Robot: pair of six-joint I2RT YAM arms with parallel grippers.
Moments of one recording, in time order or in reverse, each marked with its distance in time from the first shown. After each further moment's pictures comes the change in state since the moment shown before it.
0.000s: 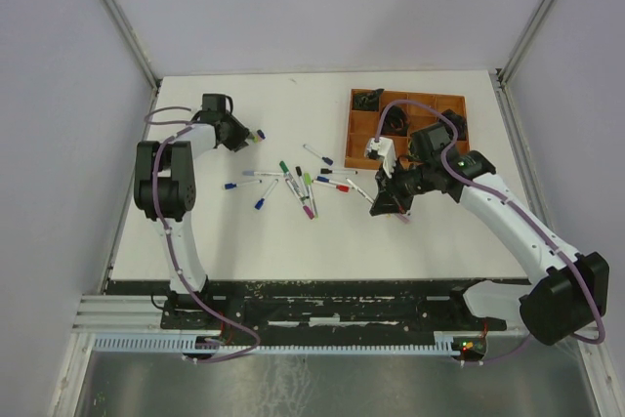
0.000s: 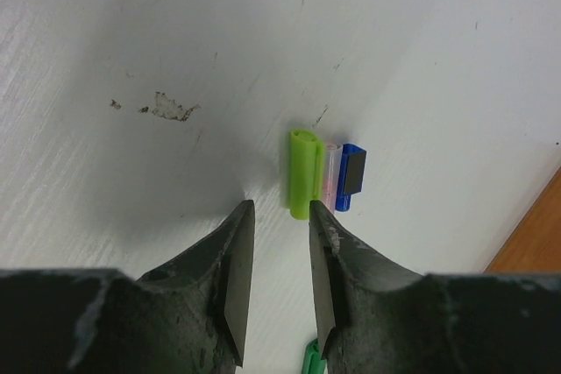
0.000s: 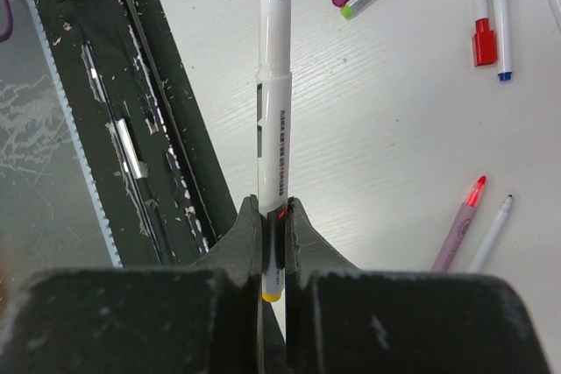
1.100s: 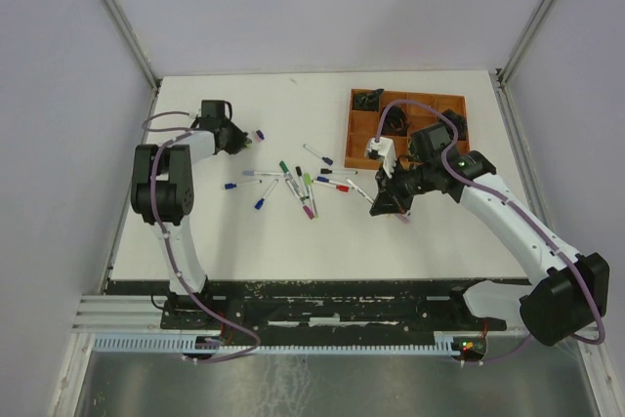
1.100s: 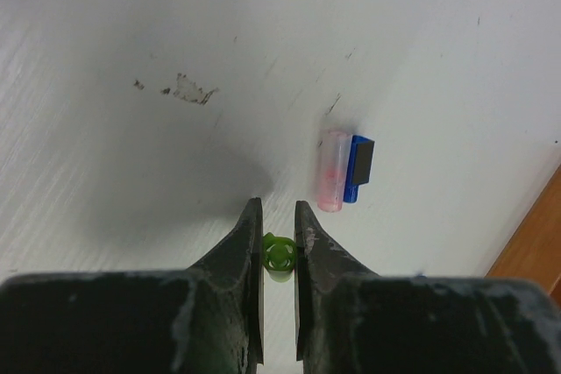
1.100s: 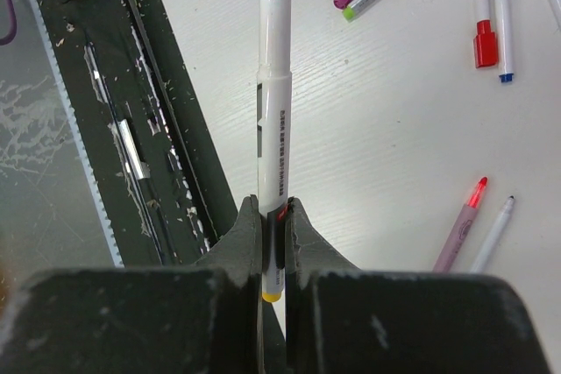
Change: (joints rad) left arm 0.000 -0.064 -0.126 0.102 -0.020 -0.006; right arm 0.000 -0.002 0.000 0.000 -0.001 0.002
